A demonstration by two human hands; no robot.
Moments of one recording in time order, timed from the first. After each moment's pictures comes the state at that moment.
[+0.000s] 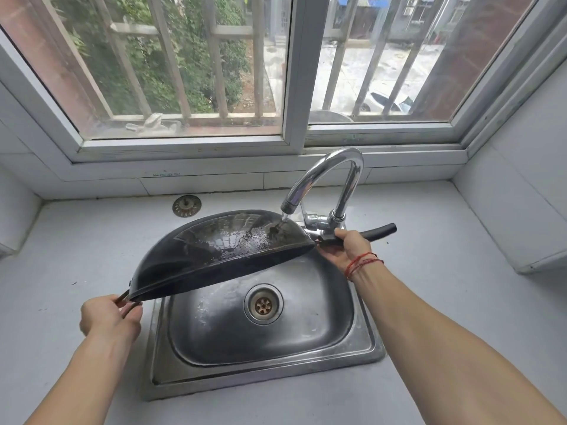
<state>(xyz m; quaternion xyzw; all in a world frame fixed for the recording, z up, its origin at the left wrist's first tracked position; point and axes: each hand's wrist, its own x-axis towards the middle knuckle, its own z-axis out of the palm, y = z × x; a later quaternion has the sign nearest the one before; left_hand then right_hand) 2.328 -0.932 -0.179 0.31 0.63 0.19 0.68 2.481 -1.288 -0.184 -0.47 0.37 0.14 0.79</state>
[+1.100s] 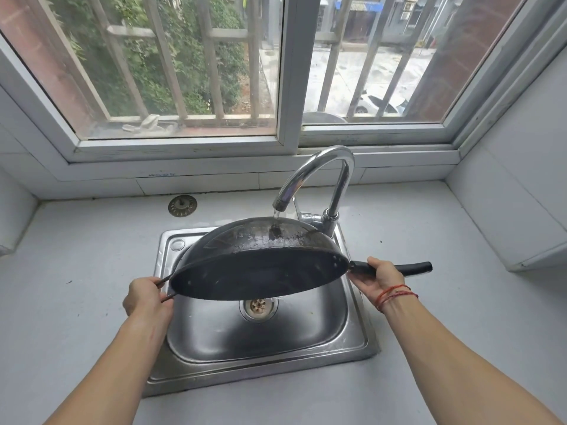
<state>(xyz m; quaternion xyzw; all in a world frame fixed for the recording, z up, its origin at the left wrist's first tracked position) 2.350 -0.987 -0.172 0.38 0.62 0.13 0.67 2.433 -1.369 -0.207 -0.46 0.44 0.09 0.77</state>
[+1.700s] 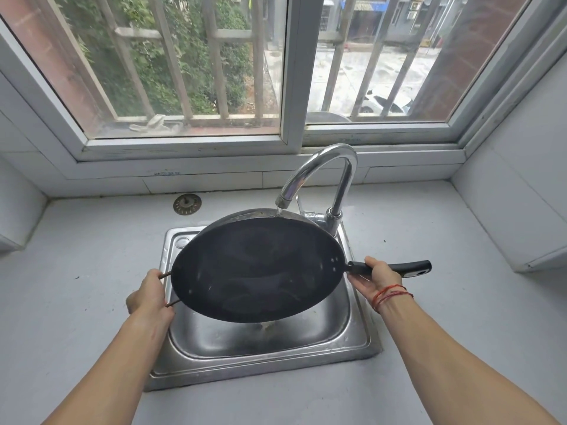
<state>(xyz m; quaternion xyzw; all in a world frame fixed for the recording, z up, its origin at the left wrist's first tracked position) 2.339 -0.999 -0.163 0.44 0.61 0.12 0.65 2.427 -1.359 -0.208 -0.49 0.45 0.08 0.74</state>
